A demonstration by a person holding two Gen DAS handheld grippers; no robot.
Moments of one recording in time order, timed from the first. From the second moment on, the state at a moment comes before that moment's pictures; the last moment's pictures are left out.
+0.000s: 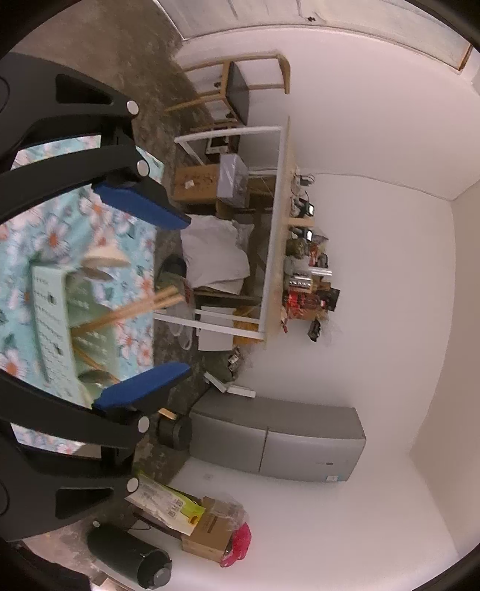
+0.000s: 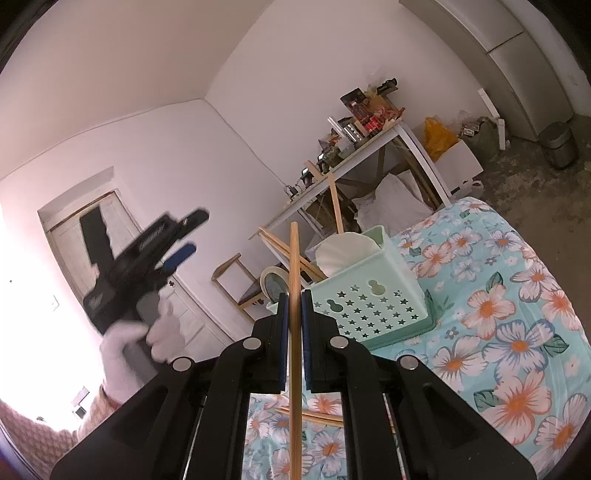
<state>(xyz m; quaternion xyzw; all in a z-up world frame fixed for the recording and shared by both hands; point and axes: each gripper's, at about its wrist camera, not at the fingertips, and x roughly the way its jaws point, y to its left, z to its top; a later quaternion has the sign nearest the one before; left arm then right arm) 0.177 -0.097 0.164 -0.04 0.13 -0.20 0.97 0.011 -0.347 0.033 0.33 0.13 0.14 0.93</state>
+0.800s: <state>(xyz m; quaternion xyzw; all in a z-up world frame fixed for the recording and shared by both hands) 0.129 -0.018 0.064 -0.03 0.26 -0.13 0.96 0.022 -0.323 0.083 0.26 0.11 0.14 0.95</state>
